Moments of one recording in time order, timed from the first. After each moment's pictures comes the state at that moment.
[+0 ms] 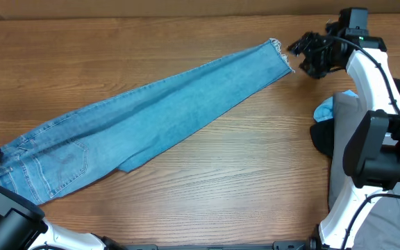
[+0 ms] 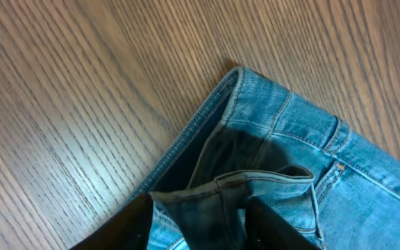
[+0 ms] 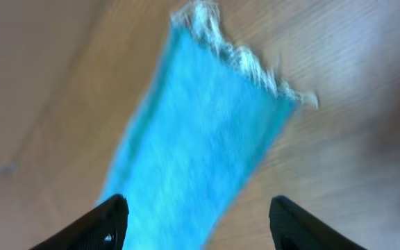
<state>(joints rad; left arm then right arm) 0.94 1.87 1.41 -0.83 -0.01 -0.21 -0.12 2.12 1.80 -0.77 -0.48 0.59</state>
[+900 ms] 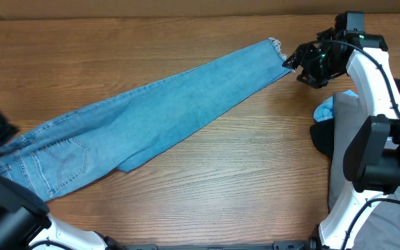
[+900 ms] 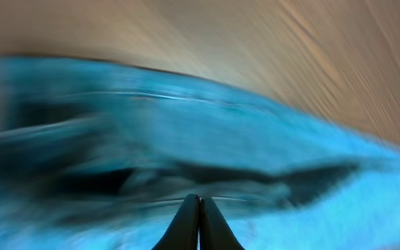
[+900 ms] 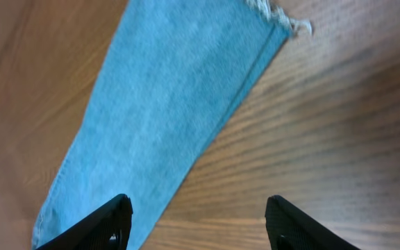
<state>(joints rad) 0.82 1.89 1.64 -1.15 0.42 0.07 -0.11 2.08 1.79 -0.97 -0.49 0.42</state>
